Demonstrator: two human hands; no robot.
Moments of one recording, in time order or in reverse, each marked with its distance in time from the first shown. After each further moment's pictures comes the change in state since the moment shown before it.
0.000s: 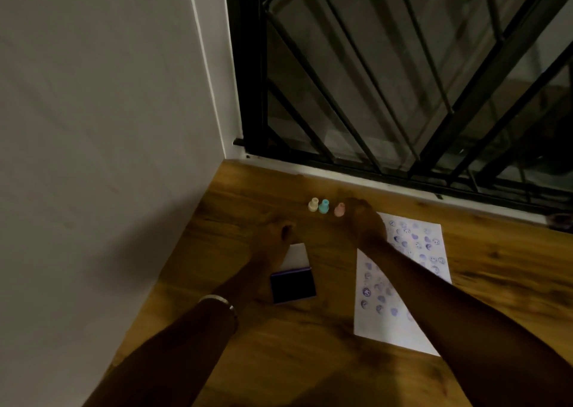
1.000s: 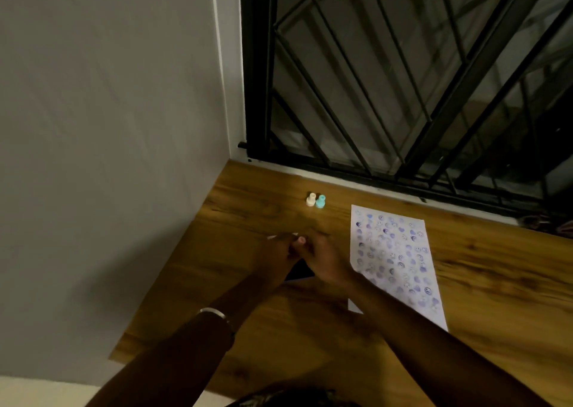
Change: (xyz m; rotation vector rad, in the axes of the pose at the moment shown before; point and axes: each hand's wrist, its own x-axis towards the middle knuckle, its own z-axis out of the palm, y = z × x) left_hand -0.081 0.014 -0.007 -0.115 0.038 0.226; right_hand -0.124 -0.067 0.021 0.296 -0.087 -0.361
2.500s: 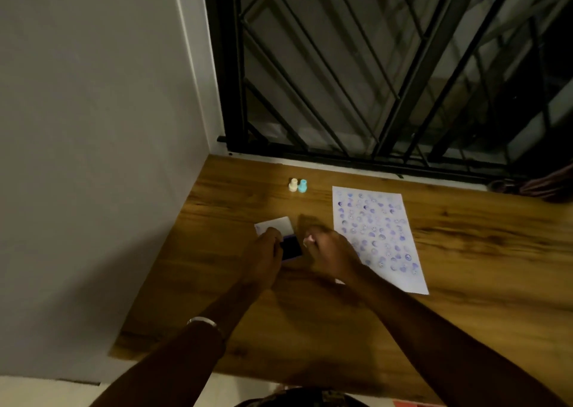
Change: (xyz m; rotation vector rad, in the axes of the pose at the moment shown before) left_hand -0.039 0.003 0.004 0.120 -0.019 -0.104; right_hand -0.050 0.025 -0.015 -0.303 0.029 0.047
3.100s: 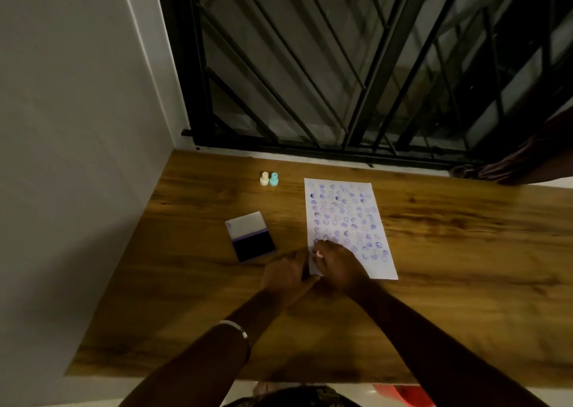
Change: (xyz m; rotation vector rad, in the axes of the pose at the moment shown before) left_hand -0.024 0.045 0.087 0.289 -0.187 0.314; right_hand -0.058 0.054 -0.005 -0.134 0.000 0.097
